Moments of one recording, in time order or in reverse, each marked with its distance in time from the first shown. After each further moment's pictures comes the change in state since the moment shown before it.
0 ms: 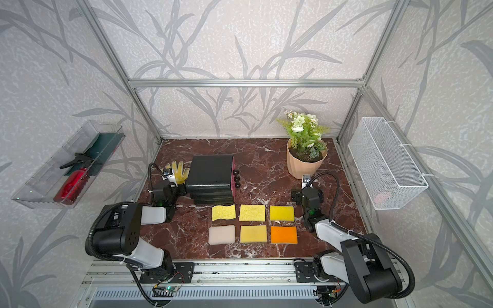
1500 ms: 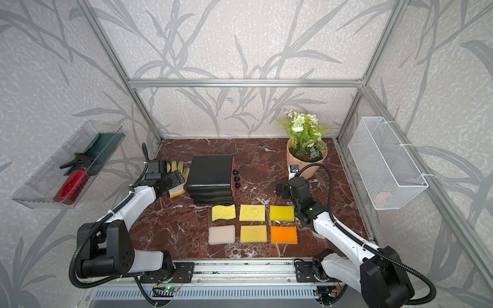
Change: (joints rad) left arm 0.000 -0.172 0.472 -1.125 -0.109 -0.320; right arm 0.222 -0.157 0.294 -0.514 -0.035 0.219
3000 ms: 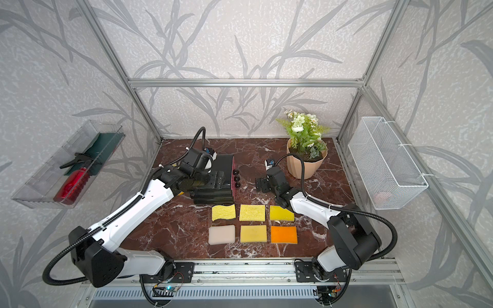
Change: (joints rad) left arm -0.659 -0.029 0.419 -0.488 0.009 0.119; right arm 0.140 0.393 0.231 0.066 -0.096 0.065
